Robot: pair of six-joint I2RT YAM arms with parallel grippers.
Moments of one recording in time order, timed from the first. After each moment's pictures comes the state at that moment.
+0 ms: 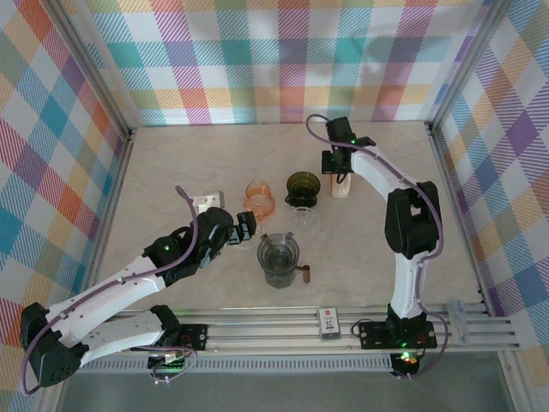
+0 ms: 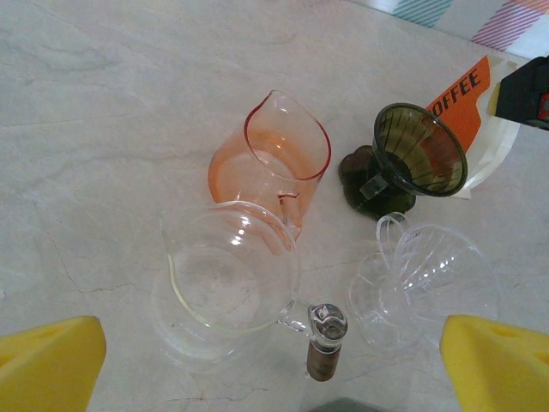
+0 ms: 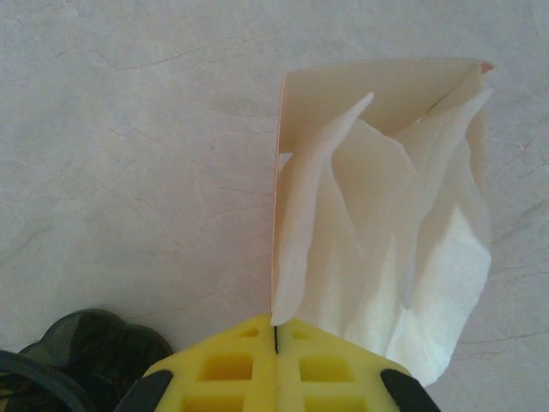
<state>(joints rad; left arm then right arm) -0.84 0.97 0.82 -0.53 -0.47 -0.76 0.34 2.02 1.68 -0.68 0.15 0.27</state>
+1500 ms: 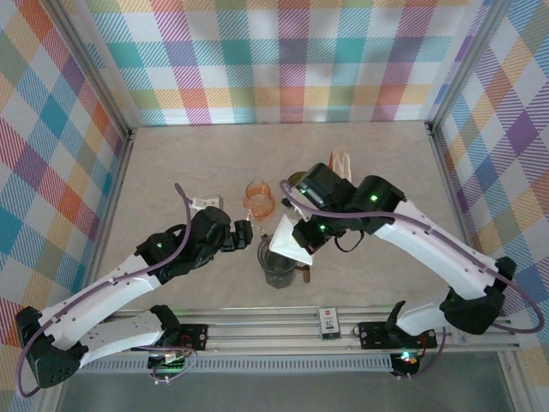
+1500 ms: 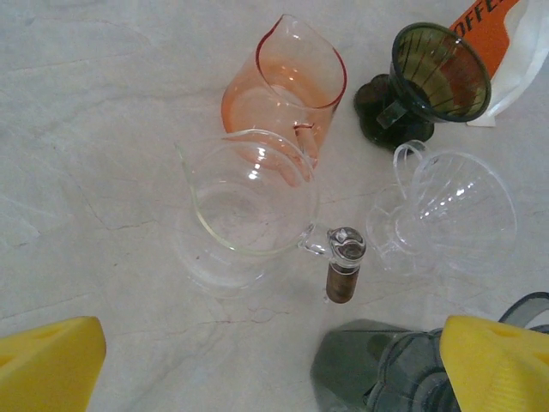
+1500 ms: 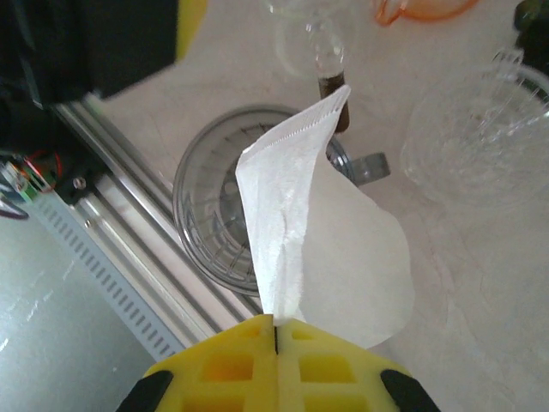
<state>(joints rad) -0.84 0.95 0.91 -0.76 -0.37 -0.76 0.97 1.41 1.65 -1.35 -0.11 0.23</state>
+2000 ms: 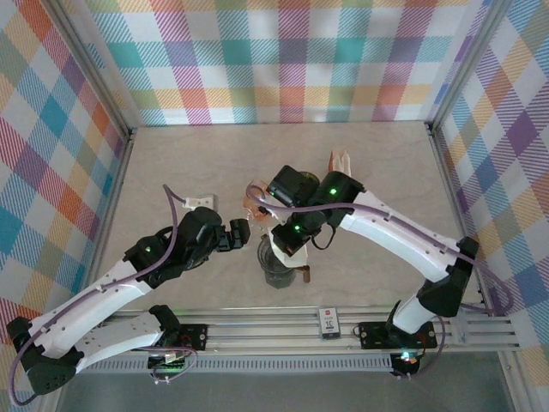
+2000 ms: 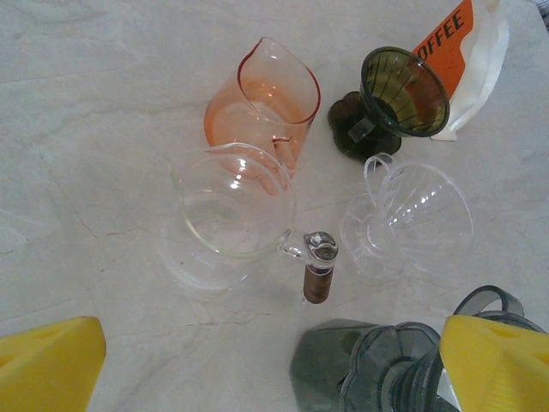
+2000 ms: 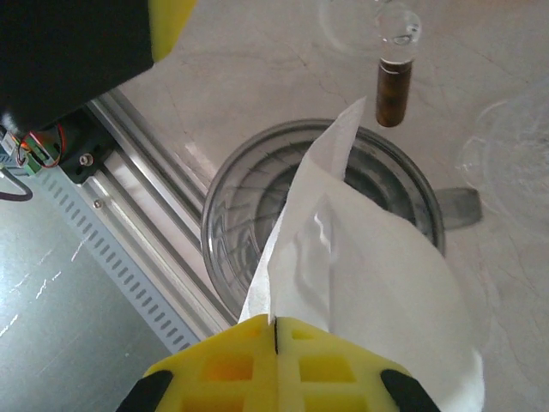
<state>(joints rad) -0.83 0.89 0.92 -0.77 -0.35 -0.76 1.02 1.59 1.72 -1.33 -0.17 0.21</state>
